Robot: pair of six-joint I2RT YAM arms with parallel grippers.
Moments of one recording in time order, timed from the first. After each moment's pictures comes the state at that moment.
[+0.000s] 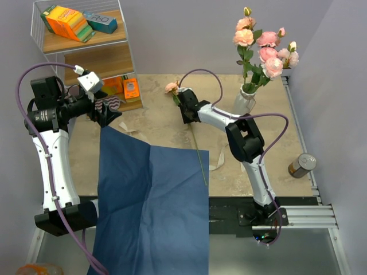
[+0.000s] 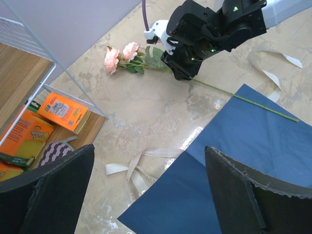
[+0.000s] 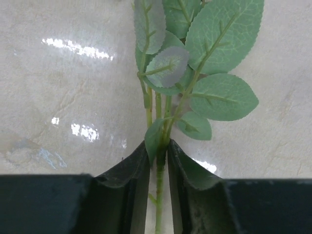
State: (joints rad) left arm 0.29 1.21 1.56 -0.98 1.01 0.67; right arm 0.62 2.29 1.78 -0.40 0.24 0.25
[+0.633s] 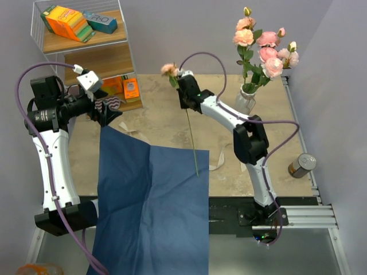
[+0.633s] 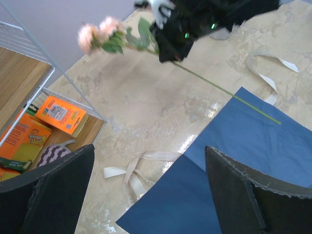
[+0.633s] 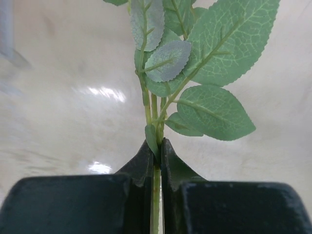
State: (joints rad) left arm 0.29 1.21 1.56 -0.97 1.02 0.65; right arm 0.61 2.25 1.94 -0.44 0.27 0.26
